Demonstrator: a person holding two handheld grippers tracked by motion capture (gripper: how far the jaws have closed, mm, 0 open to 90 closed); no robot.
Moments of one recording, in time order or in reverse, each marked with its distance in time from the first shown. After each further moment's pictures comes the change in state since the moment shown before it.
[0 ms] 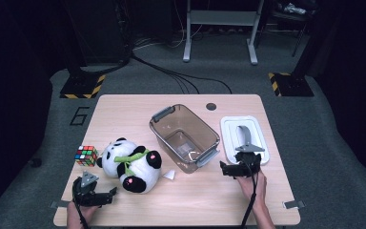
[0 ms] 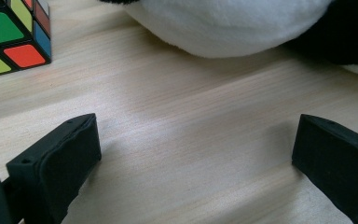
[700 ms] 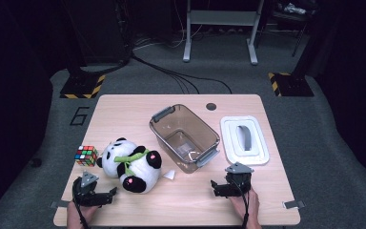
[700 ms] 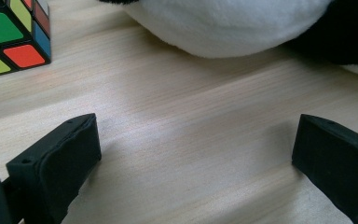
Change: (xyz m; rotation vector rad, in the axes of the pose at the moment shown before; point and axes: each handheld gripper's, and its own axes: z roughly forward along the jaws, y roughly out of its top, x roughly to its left) left arm -0.001 0.000 0.001 -0.012 0.001 -0.014; right arm 0.036 -0.047 0.007 0.006 0.057 -0.078
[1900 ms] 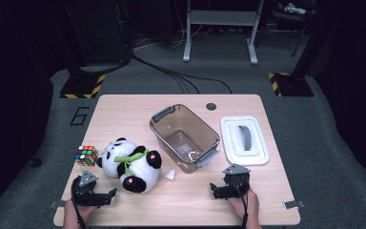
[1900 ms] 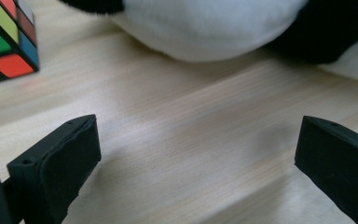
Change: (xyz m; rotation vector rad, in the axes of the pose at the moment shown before) left arm 0.002 0.008 -0.011 -0.005 -0.068 0.023; right arm 0.001 -0.005 0.007 0.048 0.016 -0.028
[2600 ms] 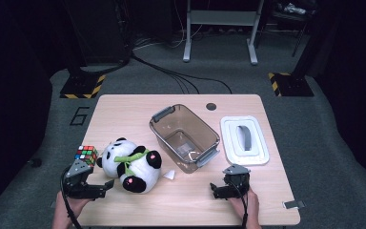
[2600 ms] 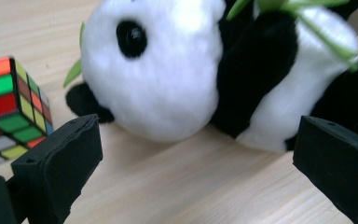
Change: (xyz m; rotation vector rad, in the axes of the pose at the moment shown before) left arm -0.009 0.055 -0.049 -0.081 -0.085 0.019; right arm 0.000 0.000 0.000 0.000 0.000 0.001
